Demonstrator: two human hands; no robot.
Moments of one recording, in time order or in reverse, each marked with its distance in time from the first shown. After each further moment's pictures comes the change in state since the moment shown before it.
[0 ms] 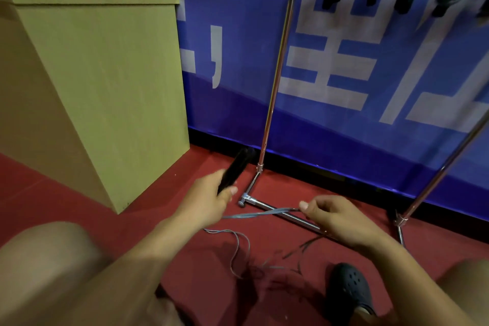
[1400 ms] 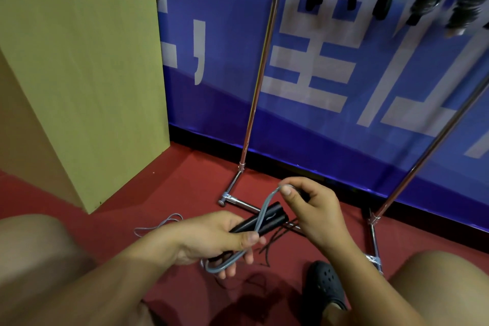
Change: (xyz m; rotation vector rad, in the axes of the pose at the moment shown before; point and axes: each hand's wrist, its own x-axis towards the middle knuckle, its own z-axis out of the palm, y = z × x) left_hand -0.040 0.051 0.017 -0.495 -0.879 -0.180; right_hand -0.007 -0.027 0.015 0.222 0.410 -0.290
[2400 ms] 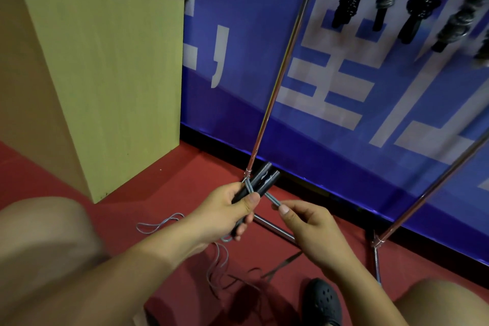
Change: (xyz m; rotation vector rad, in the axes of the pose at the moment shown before) left_hand 0.015 0.006 -0.005 -0.222 0.487 0.316; right_hand -0.003 -0.007 0.009 -0.055 -0.206 0.177
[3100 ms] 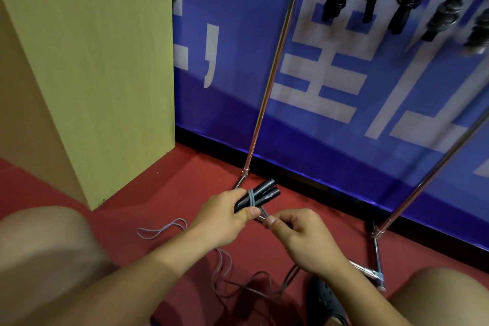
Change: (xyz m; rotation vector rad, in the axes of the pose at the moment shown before) left_hand 0.016 -0.022 -0.005 0.711 0.156 0.091; right_hand -0.005 0.004 0.009 -0.339 -0.092 -0.117
